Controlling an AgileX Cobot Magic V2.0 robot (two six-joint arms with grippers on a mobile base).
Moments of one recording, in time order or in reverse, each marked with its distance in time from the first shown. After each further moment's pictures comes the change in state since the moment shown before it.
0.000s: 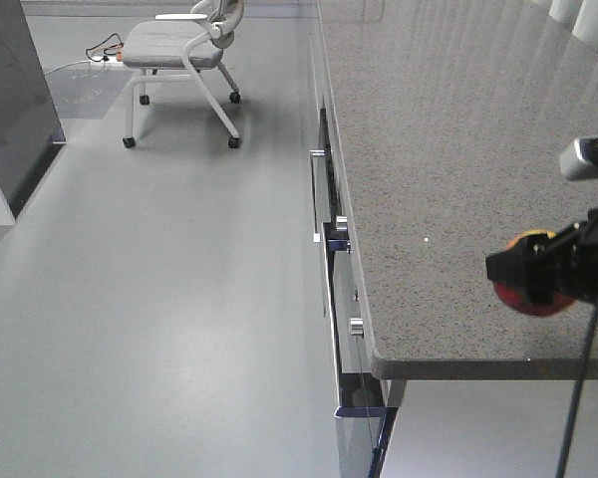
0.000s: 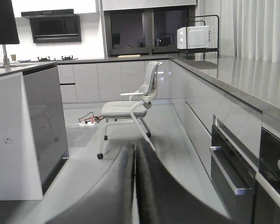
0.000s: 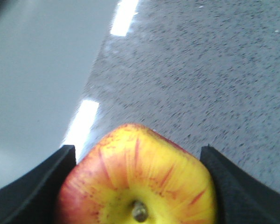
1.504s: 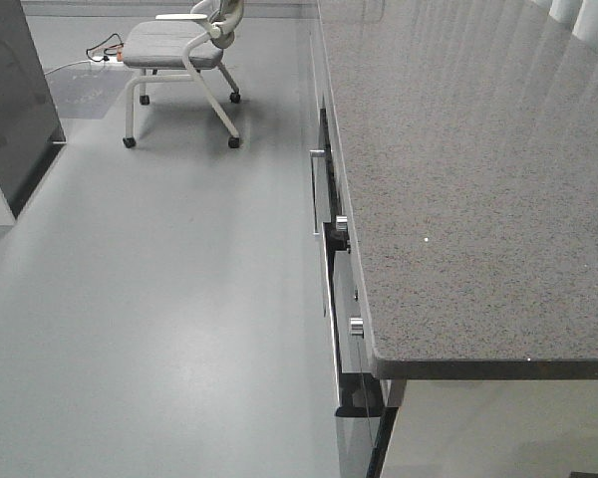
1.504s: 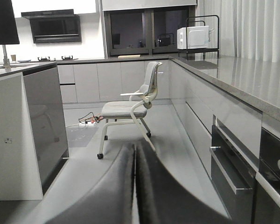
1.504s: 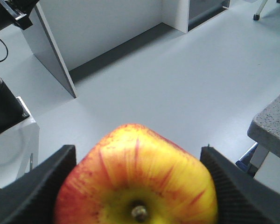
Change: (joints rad) left arm 0.000 0.000 0.000 0.000 0.000 0.000; right arm 0.136 -0.812 0.208 0.289 0.493 -0.159
